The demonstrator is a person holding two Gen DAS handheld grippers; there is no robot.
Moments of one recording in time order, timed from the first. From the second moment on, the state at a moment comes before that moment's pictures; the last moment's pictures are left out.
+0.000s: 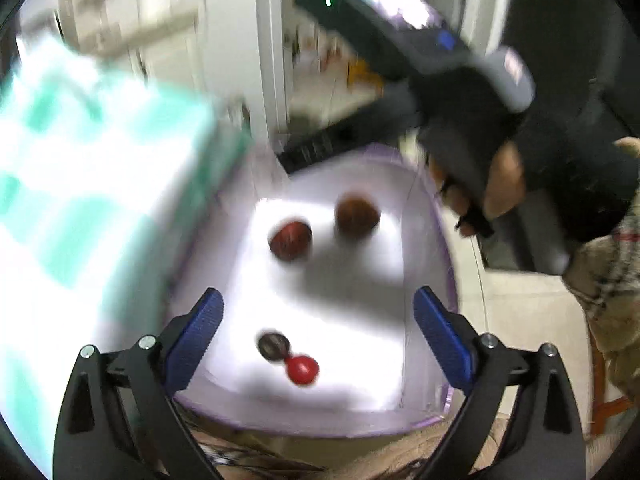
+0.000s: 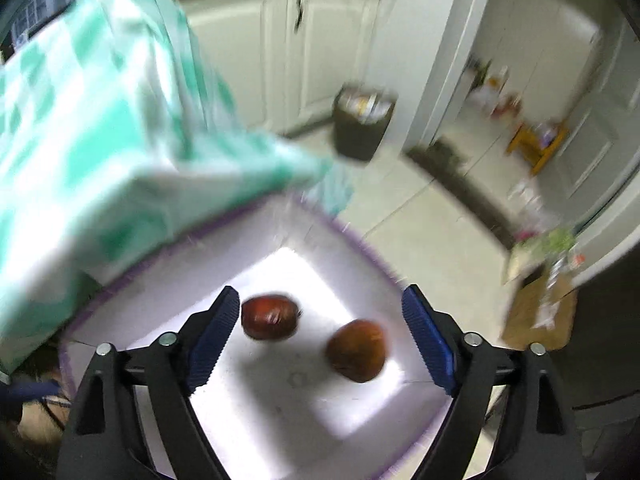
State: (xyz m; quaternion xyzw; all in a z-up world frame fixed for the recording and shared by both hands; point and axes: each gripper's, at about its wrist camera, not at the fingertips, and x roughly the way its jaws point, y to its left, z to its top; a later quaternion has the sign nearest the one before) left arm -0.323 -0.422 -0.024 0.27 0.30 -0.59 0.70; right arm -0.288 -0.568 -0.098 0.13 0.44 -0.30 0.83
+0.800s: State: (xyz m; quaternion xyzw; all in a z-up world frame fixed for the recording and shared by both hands) left arm -0.091 -0.025 0.081 0.04 0.28 -0.09 0.96; right arm -0.106 -0.223 0.054 -0.13 0.29 -0.07 0.94
